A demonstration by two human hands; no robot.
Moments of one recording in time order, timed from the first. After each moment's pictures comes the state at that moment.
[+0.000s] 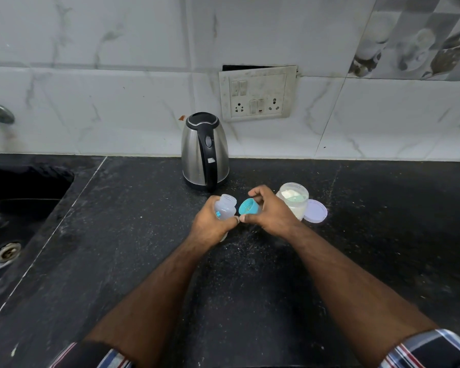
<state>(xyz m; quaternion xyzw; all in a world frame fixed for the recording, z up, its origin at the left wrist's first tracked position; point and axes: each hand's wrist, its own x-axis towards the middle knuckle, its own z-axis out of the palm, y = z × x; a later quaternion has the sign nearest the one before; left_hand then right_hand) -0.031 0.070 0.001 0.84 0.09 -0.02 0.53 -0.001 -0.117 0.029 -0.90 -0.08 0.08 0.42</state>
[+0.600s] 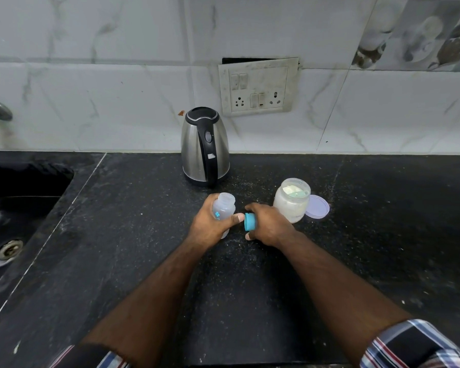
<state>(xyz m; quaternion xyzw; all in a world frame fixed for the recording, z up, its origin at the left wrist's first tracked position) -0.039 0.075 -0.006 0.82 0.05 -0.01 0.57 -0.009 -0.108 0.009 -0.97 -0.10 0.14 0.19</state>
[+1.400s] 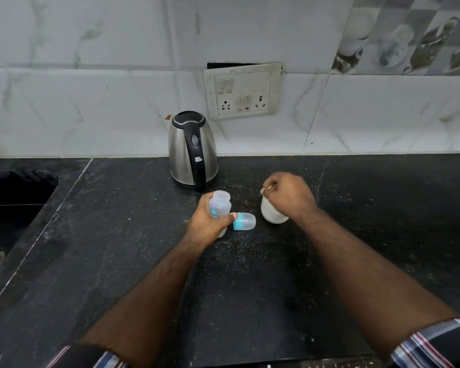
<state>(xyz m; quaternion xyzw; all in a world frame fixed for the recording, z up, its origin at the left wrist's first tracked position) -0.029 0.056 -0.003 0.81 0.08 -0.03 0.58 0.003 -0.156 0.076 -0.96 0.00 -0.03 0.27</state>
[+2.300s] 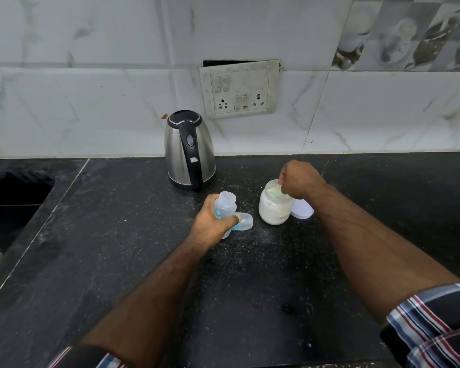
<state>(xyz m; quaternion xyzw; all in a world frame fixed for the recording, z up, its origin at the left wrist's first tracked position) -0.029 0.039 0.001 0.82 0.06 -0.03 0.57 0.044 -0.185 0.104 -0.99 0.02 0.07 0.12</state>
